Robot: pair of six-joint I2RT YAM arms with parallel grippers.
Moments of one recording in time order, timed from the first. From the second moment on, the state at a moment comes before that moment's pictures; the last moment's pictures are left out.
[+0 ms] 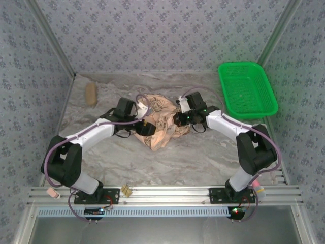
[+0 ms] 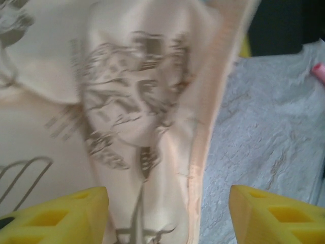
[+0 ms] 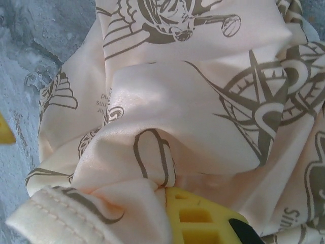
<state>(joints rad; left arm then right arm) -0.51 1.50 0.95 -0.34 0.57 0.00 0.48 1.64 1.08 -0.33 -0.36 0.22</state>
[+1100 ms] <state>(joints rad) -0.61 1.68 1.15 -0.31 0.38 -0.02 0.69 1.36 0.84 -0.32 -0.08 1.03</state>
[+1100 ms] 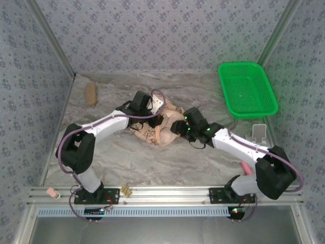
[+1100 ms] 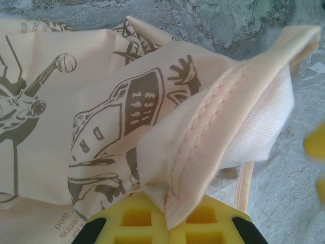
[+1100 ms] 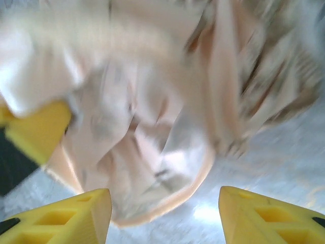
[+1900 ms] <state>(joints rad) -0.56 1.69 1.13 -0.31 0.52 -0.02 0.74 1.61 0.80 -0.08 0.01 1.16</state>
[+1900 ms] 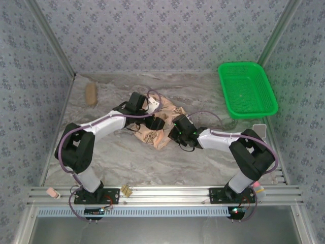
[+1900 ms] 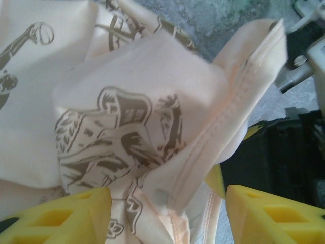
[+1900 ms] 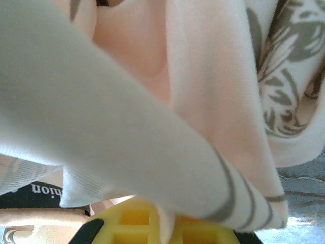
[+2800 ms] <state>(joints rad) -0.67 1.78 1.12 -0.29 0.34 -0.04 0.72 1.58 0.78 -0.07 0.01 1.19</state>
